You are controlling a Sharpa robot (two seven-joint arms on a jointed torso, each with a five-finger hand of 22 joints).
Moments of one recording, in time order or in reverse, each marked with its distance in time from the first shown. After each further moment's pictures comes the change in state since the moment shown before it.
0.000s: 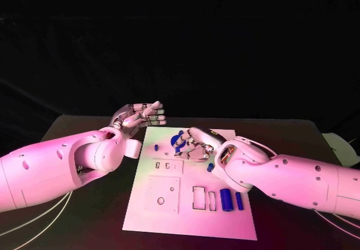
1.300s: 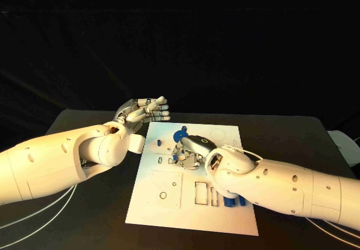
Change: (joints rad) left arm 0.000 0.000 0.000 0.006 0.000 0.002 -0.004; left_hand 0.000 0.000 0.000 0.000 0.000 0.000 0.000 -0.004 0.000 0.000 0.000 0.000 0.000 0.000 0.000 0.000 0.000 0.000 0.000 0.000 0.000 0.000; right arm -0.070 0.101 -0.007 -0.094 -0.170 0.033 -0.114; right_hand -0.022 -0.023 -0.010 0.010 -0.004 0.000 -0.001 0.037 0.001 -0.003 -0.003 0.000 0.000 0.000 0.000 0.000 0.000 0.000 0.003 -0.003 0.000 0.000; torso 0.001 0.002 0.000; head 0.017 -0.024
